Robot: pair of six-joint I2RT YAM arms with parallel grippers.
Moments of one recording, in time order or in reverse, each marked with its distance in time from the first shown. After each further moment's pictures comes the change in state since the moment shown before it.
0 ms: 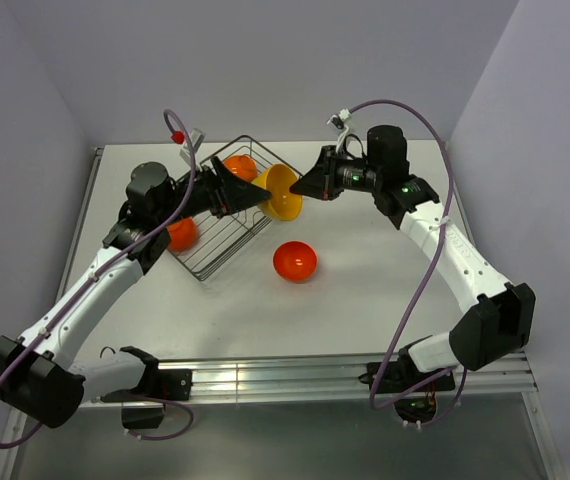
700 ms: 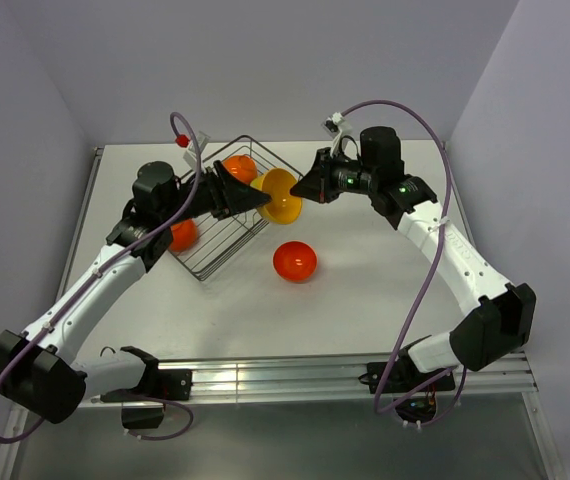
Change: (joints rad) left arm -0.002 0.026 0.001 -0.061 -0.024 0.027; right arm 0.043 0.000 0.033 -0.101 0.125 -0.104
